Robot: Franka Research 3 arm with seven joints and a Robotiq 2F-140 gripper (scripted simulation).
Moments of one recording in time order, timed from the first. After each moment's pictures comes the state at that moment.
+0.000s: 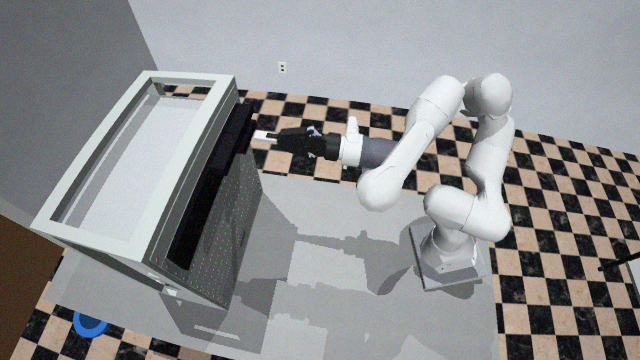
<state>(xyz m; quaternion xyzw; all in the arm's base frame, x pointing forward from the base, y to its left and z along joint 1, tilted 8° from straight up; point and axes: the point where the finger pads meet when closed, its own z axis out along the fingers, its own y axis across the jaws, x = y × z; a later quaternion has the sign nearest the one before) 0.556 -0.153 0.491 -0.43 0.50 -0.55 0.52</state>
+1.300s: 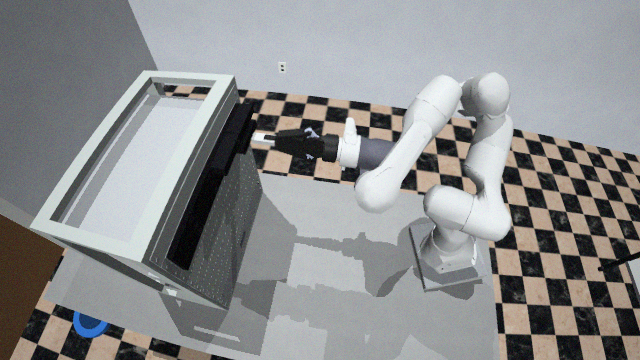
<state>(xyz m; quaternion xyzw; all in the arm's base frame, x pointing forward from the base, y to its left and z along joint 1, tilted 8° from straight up) 0.561 -0.148 0.490 -0.43 0.50 -0.55 0.52</state>
